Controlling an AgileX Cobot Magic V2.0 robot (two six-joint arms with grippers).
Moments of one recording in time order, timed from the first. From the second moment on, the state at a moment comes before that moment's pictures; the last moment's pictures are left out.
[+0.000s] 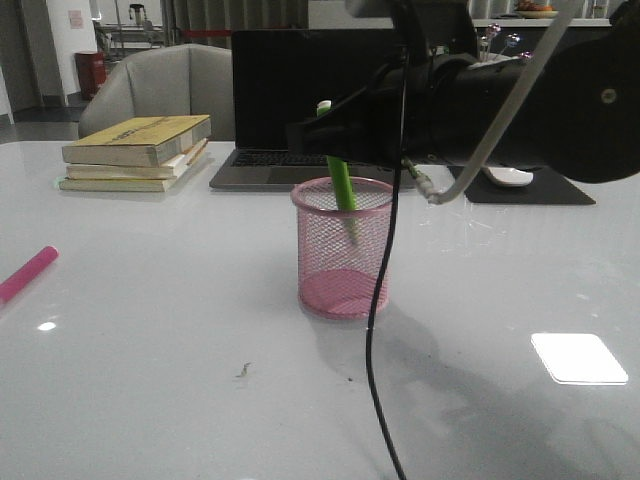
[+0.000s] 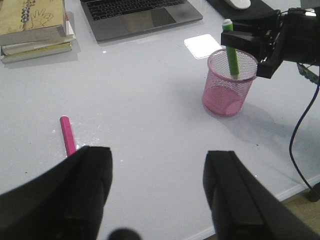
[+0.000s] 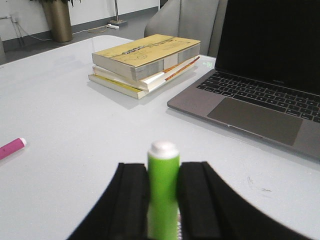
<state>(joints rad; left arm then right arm) -0.43 0.54 -0.70 -0.05 0.73 0.02 0.54 1.79 -0.83 -0.01 -0.78 0.05</state>
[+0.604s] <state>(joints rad) -0.43 0.54 -0.70 -0.05 0.73 0.02 0.54 1.25 -0.83 -0.02 0.01 0.05</state>
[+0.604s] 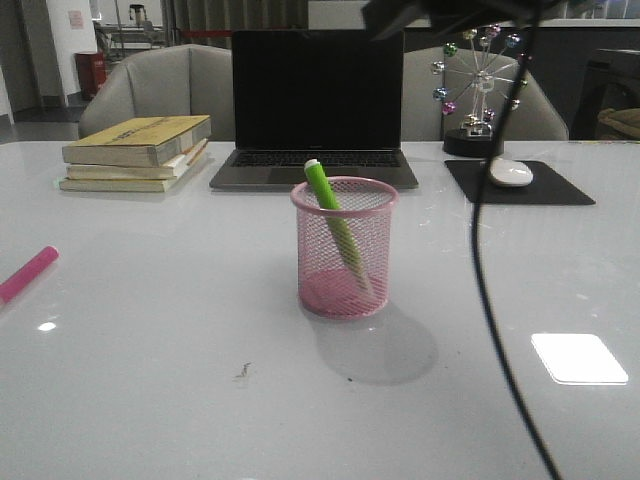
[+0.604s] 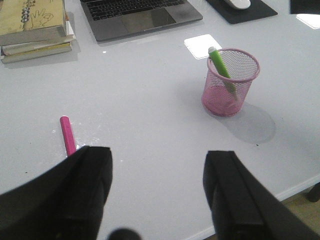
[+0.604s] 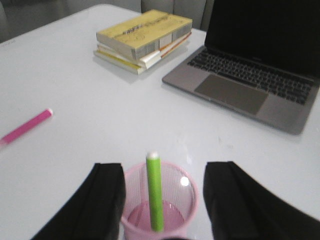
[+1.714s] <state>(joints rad) -0.40 0.70 -0.70 -0.01 0.83 0.02 0.53 0.44 -0.55 -0.03 0.62 0.04</state>
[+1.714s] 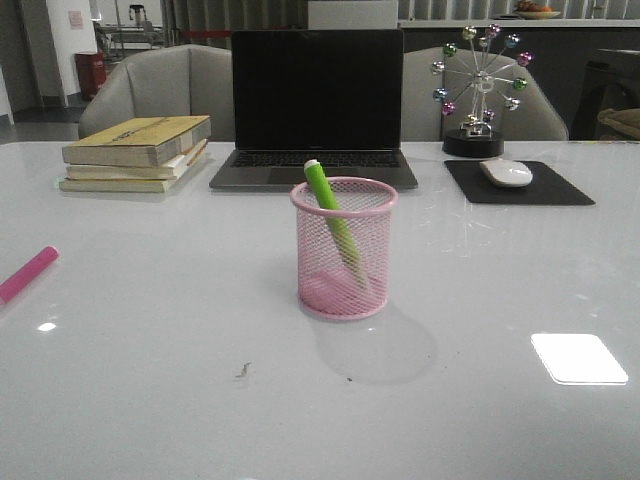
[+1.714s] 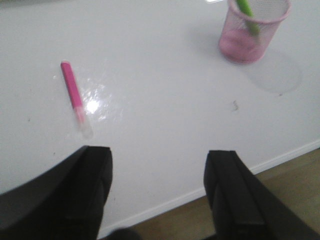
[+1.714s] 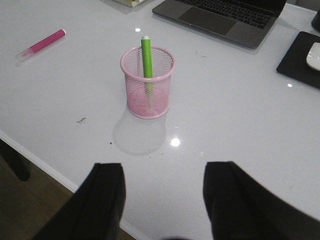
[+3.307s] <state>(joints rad) -0.07 2.06 -1.46 -0.05 0.75 0.02 0.53 0.44 -0.55 -0.03 0.62 0.04</state>
